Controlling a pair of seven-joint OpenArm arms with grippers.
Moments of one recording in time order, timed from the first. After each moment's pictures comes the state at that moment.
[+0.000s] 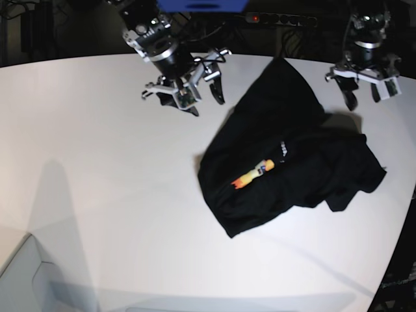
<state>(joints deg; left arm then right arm) 36.6 -7.4 -23.6 110.6 -21.0 -0.1 16.0 -23.7 7.8 -28.8 106.0 -0.4 -0.2 -20.6</state>
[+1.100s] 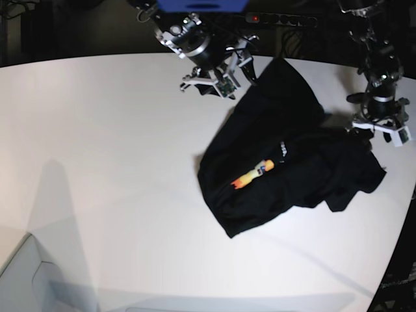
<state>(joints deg) 12.3 -12.1 -25.8 87.6 -20.1 -5.6 16.6 -18.5 4.0 -39.1 95.2 0.2 -0.3 -20.7</state>
